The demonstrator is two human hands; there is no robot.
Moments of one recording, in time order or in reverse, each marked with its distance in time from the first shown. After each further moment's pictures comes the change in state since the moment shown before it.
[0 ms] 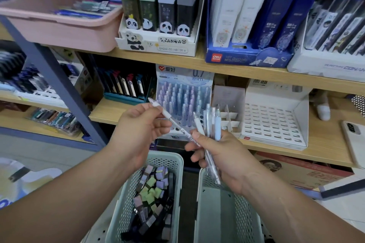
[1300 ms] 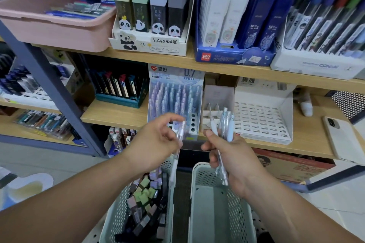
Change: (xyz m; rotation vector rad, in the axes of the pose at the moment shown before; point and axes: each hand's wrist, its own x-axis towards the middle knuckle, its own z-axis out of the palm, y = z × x) left_hand -0.014 -0.024 0.003 0.688 -0.383 0.127; right_hand -0.015 0.013 -0.021 0.060 0.297 -0.039
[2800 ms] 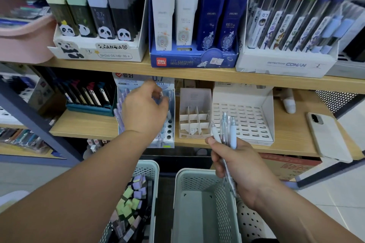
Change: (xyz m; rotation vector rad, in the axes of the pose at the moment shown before) left_hand 0.101 0.036 0.045 0.427 0.715 0.301; right_hand 0.007 -0.018 -0.067 -0.131 0.011 -0.032
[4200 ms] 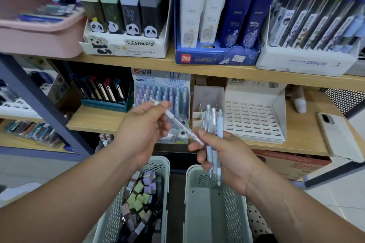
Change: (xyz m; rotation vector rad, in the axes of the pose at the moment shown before) left_hand -0.033 -0.005 -0.067 -0.967 -0.388 -0.713; right_hand 0.004 -0.007 0.049 0.259 -0.257 0.134
